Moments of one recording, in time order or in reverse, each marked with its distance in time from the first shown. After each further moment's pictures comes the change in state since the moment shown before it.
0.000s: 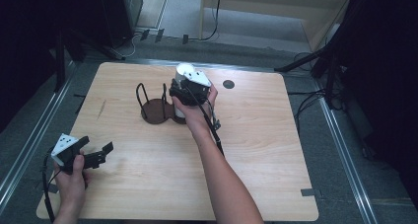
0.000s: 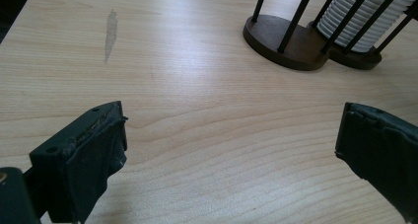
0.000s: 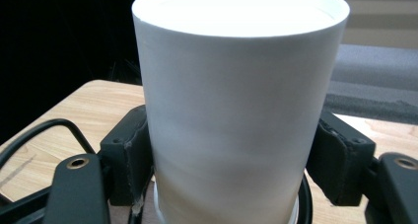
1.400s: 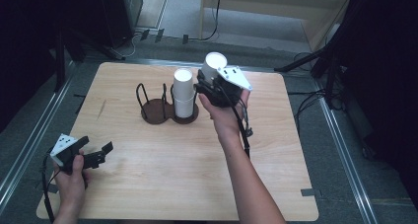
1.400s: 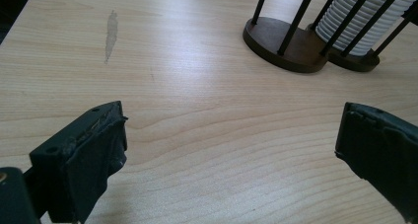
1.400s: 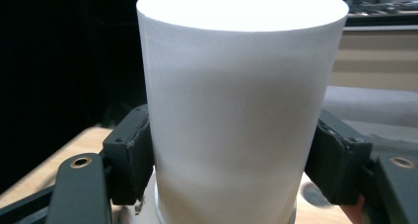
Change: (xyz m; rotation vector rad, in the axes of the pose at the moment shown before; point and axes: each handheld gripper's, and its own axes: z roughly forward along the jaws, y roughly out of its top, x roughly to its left) left arm 0.001 0.000 -0.001 -0.005 -0.003 -0.007; right arm -0.049 0.041 -0.099 -0.153 -0.048 0.008
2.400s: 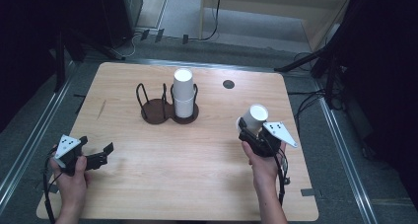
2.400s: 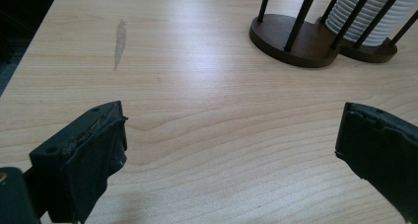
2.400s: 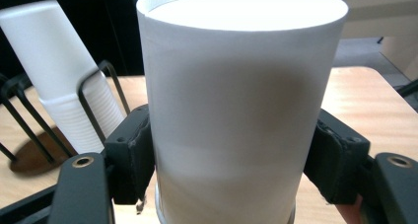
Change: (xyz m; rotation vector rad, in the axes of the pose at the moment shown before) left arm -0.009 0.000 -0.002 -0.006 0.059 0.071; right arm -0.098 -0.109 -0.082 0.078 -0.074 0.089
